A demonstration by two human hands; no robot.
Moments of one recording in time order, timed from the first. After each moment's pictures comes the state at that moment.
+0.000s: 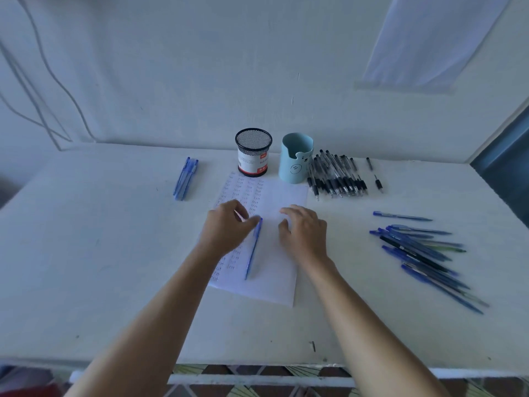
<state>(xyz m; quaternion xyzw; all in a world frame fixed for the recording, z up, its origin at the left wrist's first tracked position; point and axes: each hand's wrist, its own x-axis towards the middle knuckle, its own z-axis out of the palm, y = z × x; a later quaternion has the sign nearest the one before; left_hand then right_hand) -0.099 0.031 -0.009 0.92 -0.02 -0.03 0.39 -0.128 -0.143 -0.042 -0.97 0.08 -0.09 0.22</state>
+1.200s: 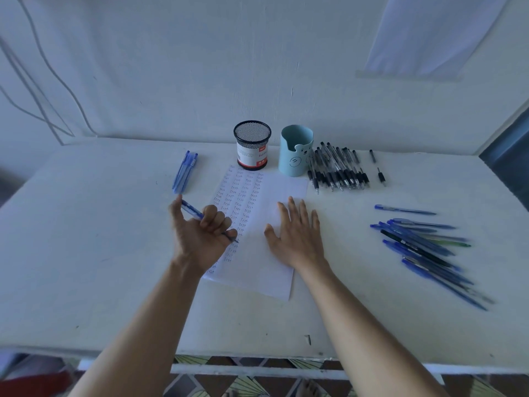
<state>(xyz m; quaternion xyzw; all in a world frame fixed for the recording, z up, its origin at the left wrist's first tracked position) -0.124 0.059 -0.021 0.33 0.09 -0.17 0.93 -0.138 -0.140 -0.053 -0.99 0.04 0.02 0.13</state>
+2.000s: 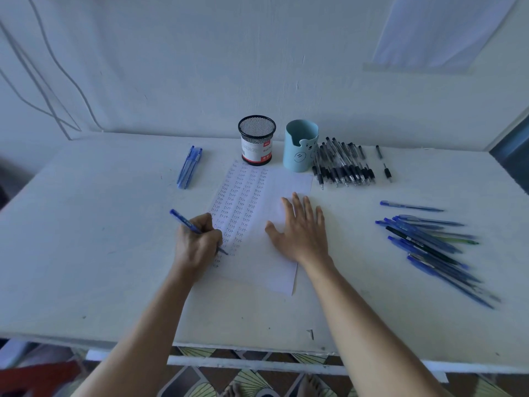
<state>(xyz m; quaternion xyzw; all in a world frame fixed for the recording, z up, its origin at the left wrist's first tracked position) -0.144 0.070 -0.036 0.79 0.06 0.02 0.61 -0.138 -0.140 -0.056 -0.99 0.04 0.00 0.14</state>
